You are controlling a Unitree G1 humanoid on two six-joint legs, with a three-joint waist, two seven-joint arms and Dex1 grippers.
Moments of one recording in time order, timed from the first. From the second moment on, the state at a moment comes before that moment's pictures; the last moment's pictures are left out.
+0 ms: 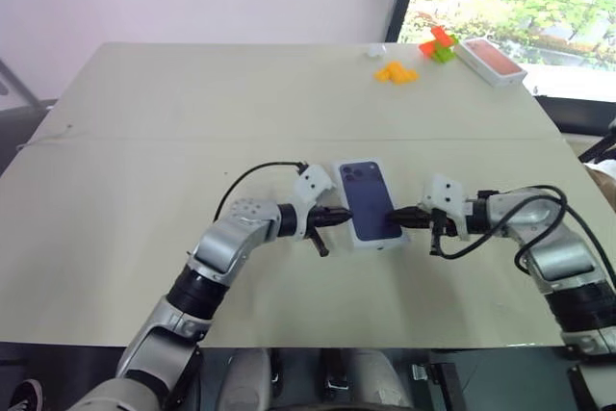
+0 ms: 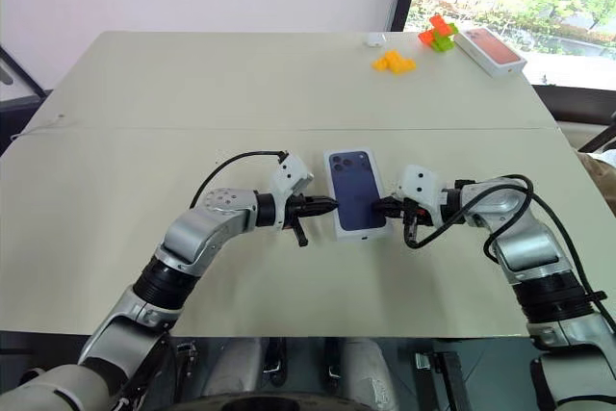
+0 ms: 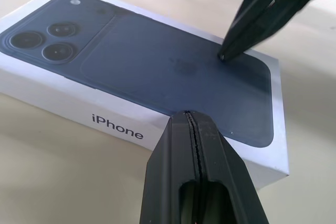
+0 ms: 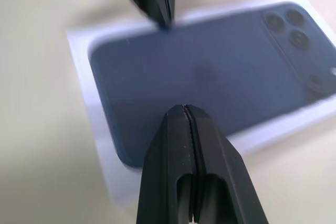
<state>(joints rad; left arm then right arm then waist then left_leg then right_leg) -0.52 0.24 -0.32 -0.04 -0.29 0.70 -0.75 -0.37 -0.79 0.10 -0.04 0.27 0.30 1.18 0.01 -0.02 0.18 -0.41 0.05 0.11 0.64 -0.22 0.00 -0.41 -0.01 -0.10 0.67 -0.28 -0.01</state>
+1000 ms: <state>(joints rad) -0.21 0.78 0.23 -0.19 -0.50 0.68 -0.96 -0.49 -0.86 -0.07 0.08 0.38 0.38 1.21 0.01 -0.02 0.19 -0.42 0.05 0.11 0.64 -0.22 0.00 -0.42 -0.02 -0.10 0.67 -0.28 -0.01</state>
